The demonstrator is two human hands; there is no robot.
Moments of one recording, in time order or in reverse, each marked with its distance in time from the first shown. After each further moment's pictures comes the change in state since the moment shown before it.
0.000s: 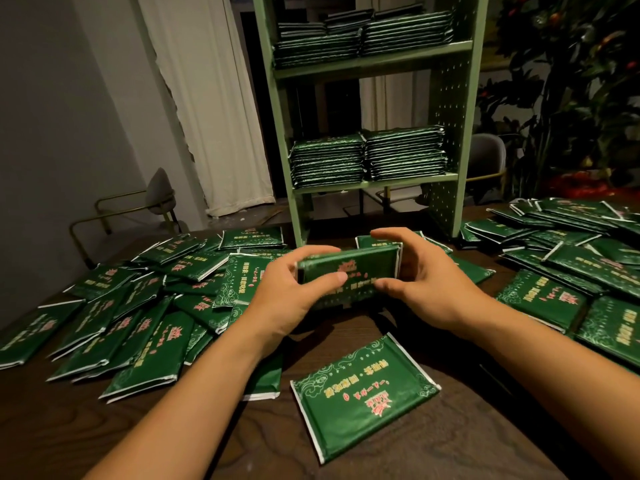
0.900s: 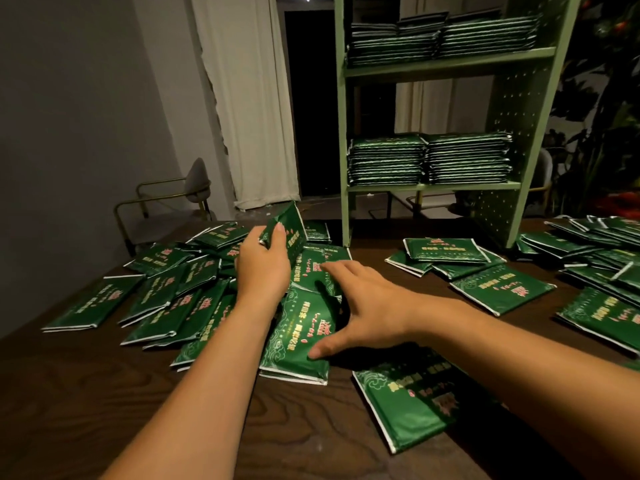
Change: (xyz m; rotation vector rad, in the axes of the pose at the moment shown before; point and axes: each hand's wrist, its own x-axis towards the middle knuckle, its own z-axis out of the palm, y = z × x) left_hand 0.013 -0.008 -0.074 0.214 0.701 -0.150; right_hand 0.027 -0.046 0.105 -0.699 -0.532 -0.083
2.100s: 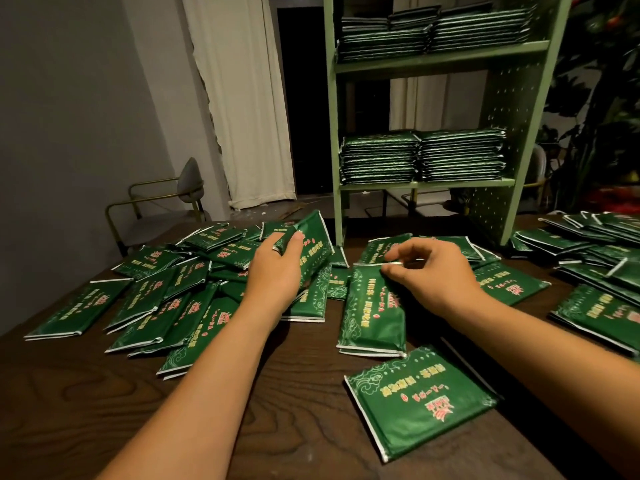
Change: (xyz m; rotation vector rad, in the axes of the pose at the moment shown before) left_hand -0.007 0.001 0.012 -0.032 -0.213 -0.088; right_hand -0.014 0.060 -0.012 0.572 0.670 0.320
